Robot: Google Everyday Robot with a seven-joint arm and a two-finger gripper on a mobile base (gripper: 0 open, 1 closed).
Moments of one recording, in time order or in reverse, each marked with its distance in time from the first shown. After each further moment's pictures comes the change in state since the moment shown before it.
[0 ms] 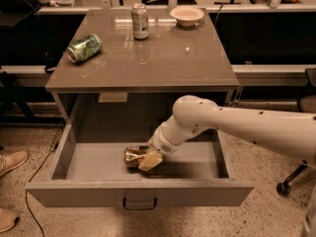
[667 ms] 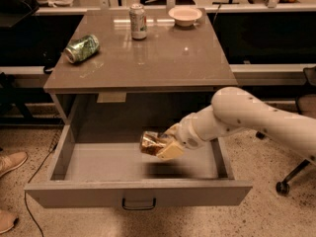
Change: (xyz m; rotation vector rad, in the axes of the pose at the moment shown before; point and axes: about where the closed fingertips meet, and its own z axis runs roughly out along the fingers) arm 0.005 0.005 -0.093 0.091 -0.158 0.023
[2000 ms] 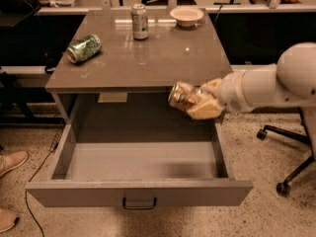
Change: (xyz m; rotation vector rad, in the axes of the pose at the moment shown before) arm -0.047 -0.050 -0.165 0.295 -0.127 -0.012
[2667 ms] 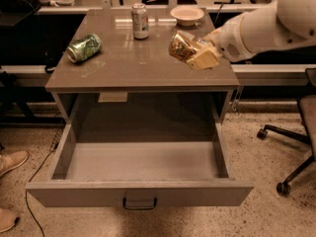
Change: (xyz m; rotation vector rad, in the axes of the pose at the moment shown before) arm -0.083 -0.087 -0.039 0.177 0.014 -0.002
